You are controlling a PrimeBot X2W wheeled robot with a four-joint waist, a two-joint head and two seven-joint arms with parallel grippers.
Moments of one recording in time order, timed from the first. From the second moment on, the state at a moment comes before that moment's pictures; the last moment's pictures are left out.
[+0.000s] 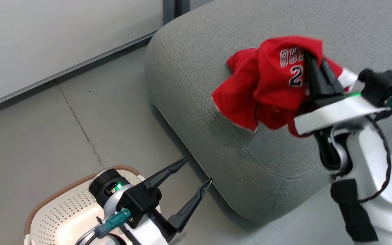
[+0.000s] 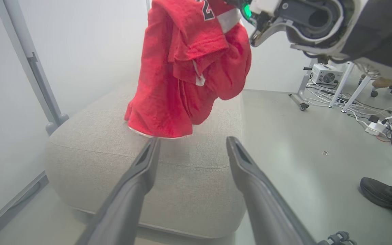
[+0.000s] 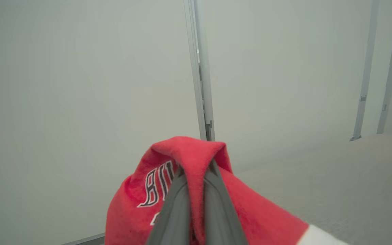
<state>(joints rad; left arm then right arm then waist) -0.26 0.43 -0.75 -0.17 -0.43 -0.02 -0.02 -0.58 -0.05 0.19 0.30 0.38 0.13 -0.16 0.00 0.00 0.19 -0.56</state>
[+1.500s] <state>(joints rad) -0.51 0.52 -0.74 -0.27 -0.36 -0.08 0.04 -0.88 -0.15 -0.43 0.69 0.21 0.13 -0.26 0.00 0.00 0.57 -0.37</state>
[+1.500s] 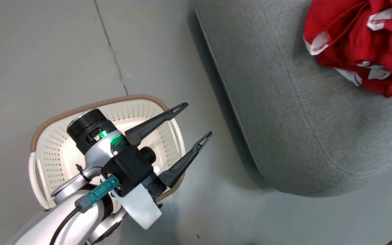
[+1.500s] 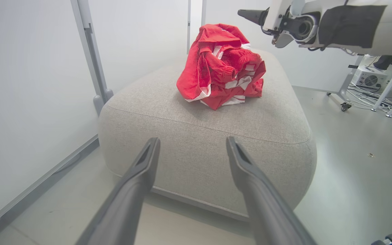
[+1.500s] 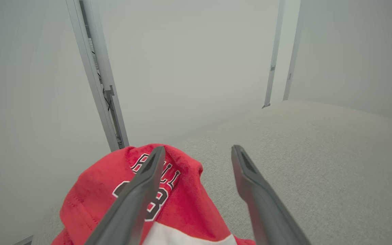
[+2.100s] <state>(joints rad) -0.34 0.42 -0.68 -0.12 -0.46 0.07 -0.13 -0.53 -0.09 -0.19 0.35 0.18 0.13 -0.25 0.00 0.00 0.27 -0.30</state>
